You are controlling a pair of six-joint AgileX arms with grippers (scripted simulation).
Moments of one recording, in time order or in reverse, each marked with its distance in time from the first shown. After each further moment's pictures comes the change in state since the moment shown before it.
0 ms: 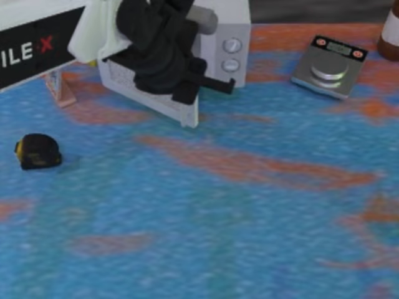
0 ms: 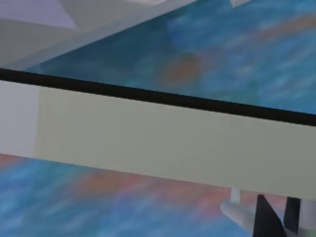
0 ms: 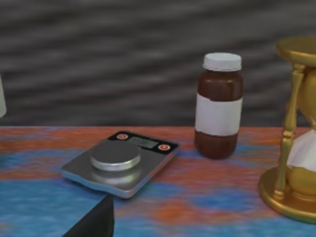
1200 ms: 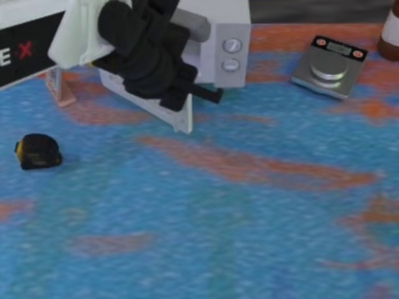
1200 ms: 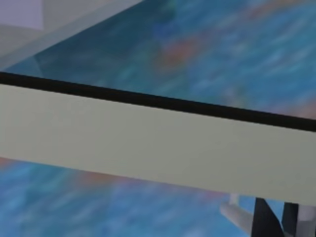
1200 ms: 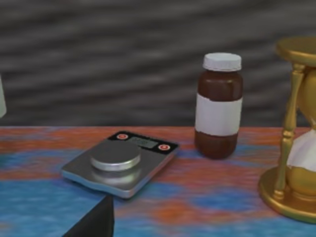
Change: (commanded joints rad) left arm 0.026 -0.054 -0.076 0.018 0.057 0.096; right arm 0.000 0.000 0.000 0.000 0.000 0.000
